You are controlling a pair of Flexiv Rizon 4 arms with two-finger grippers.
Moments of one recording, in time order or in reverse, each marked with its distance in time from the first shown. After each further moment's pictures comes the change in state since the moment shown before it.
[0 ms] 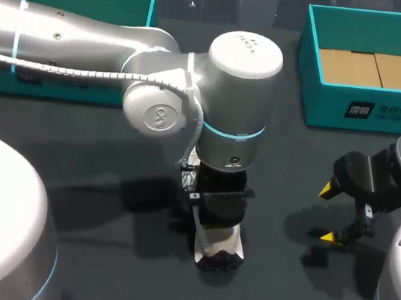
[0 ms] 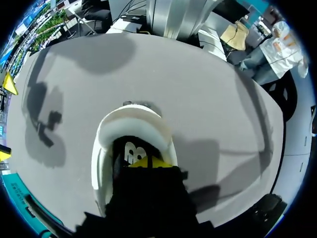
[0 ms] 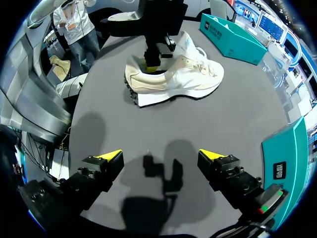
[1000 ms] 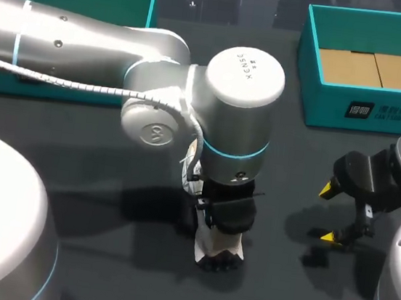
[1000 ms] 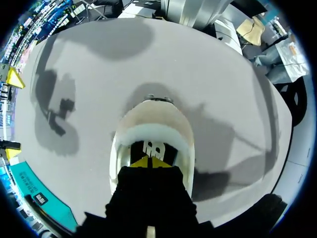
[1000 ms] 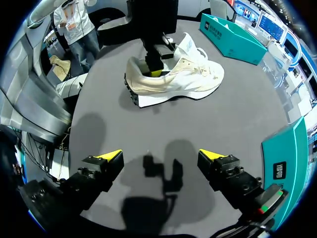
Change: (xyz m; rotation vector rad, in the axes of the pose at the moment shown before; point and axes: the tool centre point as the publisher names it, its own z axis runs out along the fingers) left arm -0.024 0.007 -0.010 -0.143 -0.121 -0.057; right arm 0.000 0.000 0.000 0.000 0.000 0.000
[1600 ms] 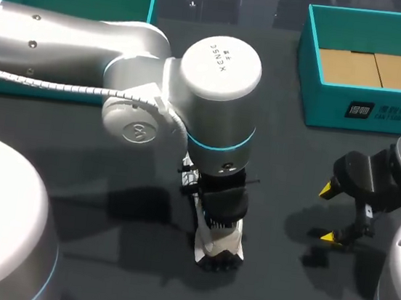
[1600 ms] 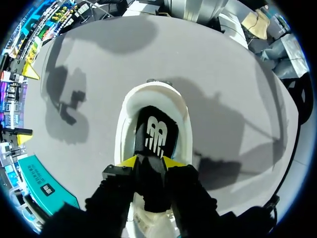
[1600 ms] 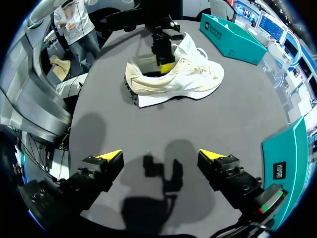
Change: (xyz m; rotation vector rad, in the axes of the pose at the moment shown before) left arm -0.001 0.019 -0.014 -0.040 -0.077 0.003; right arm 0.000 0.000 0.000 0.000 0.000 0.000
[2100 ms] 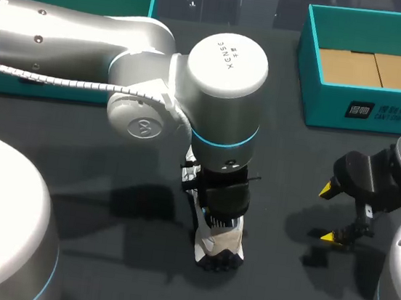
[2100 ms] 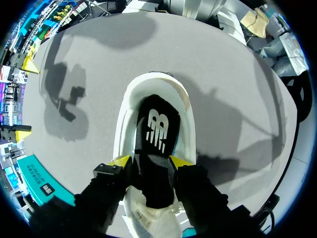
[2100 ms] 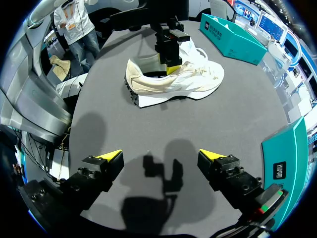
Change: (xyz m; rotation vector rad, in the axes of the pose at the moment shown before) left arm -0.003 0.008 0.000 -0.016 0.017 0.020; right arm 0.000 0.000 0.000 0.000 0.000 0.000
